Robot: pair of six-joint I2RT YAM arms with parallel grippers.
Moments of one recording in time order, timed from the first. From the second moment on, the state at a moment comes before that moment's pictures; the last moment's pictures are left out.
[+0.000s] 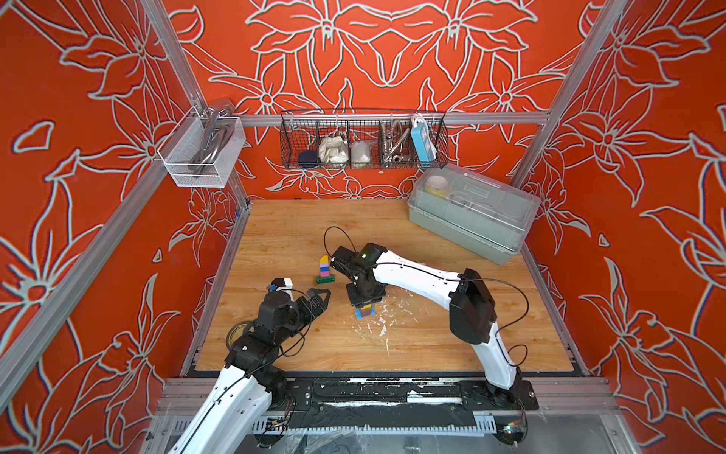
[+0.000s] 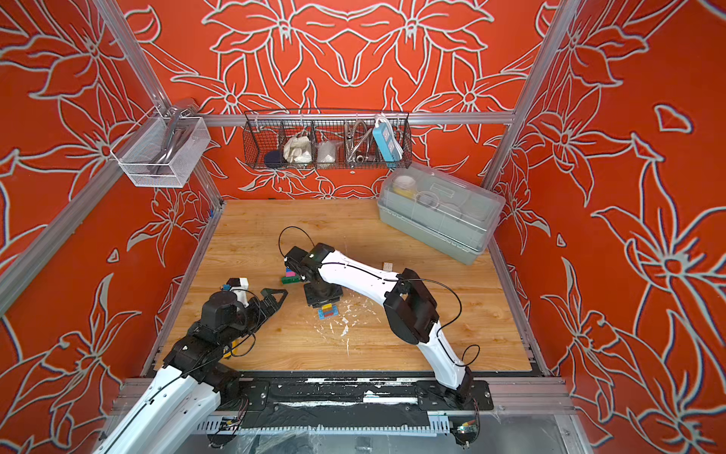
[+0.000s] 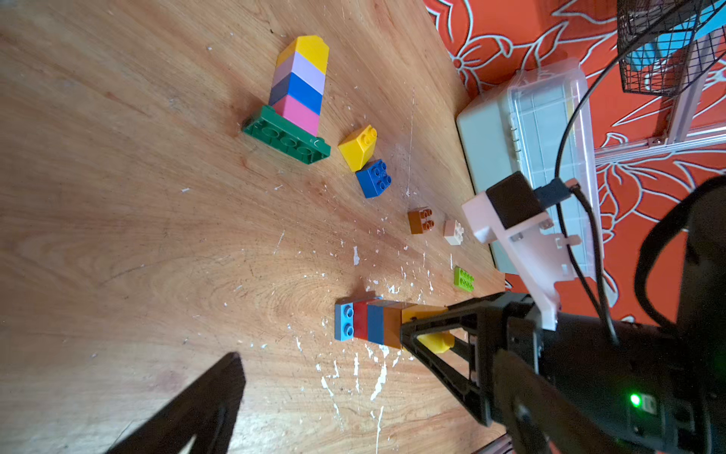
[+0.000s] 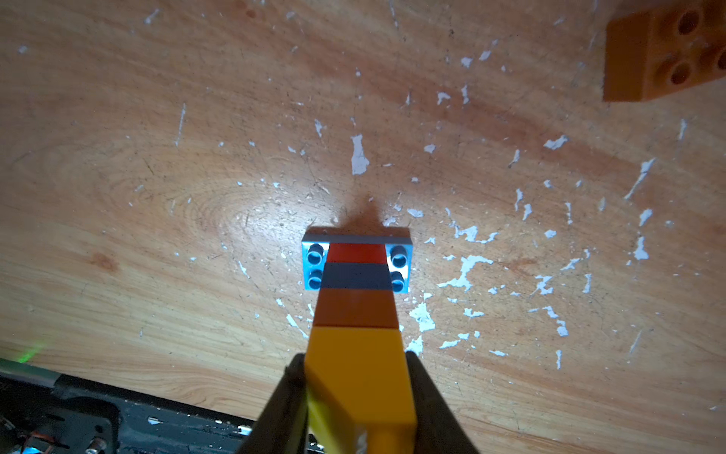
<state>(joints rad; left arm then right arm) -0.29 0.49 0.40 -0.47 0.18 -1.00 1.04 2.16 1.92 -1.27 -0.01 0.65</state>
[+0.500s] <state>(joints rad) -0.29 0.50 0.40 -0.47 0.19 -1.01 1.04 2.19 1.93 -1.28 -0.01 0.60</state>
